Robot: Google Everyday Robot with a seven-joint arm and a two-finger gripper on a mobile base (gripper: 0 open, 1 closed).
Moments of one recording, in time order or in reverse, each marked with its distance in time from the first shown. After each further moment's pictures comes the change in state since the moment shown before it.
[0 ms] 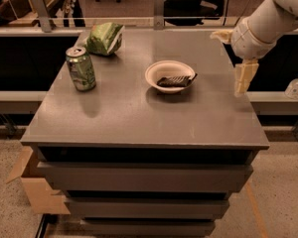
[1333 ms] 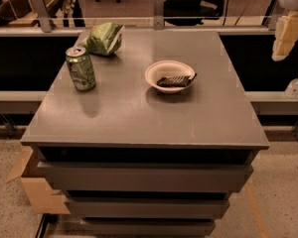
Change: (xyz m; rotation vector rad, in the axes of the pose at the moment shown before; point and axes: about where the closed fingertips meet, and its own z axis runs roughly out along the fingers) arm 0.045 -0.029 -0.135 0.111 0.220 0.200
